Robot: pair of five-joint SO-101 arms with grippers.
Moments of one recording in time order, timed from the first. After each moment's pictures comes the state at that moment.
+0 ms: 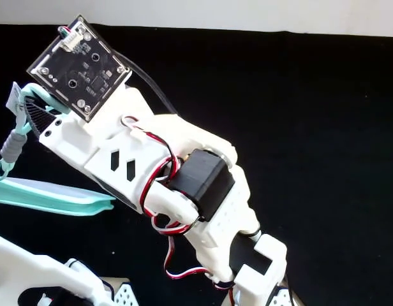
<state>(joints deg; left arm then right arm) -65.5 -37.0 -11.5 95.2 -41.3 -62.9 13.5 -77.5 81.7 5.4</state>
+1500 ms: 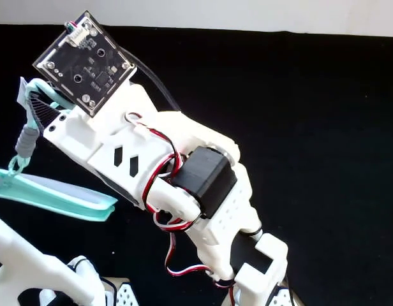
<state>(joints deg) -51.6 -36.8 -11.6 100.5 -48.7 -61.8 13.6 -77.5 81.7 5.4</state>
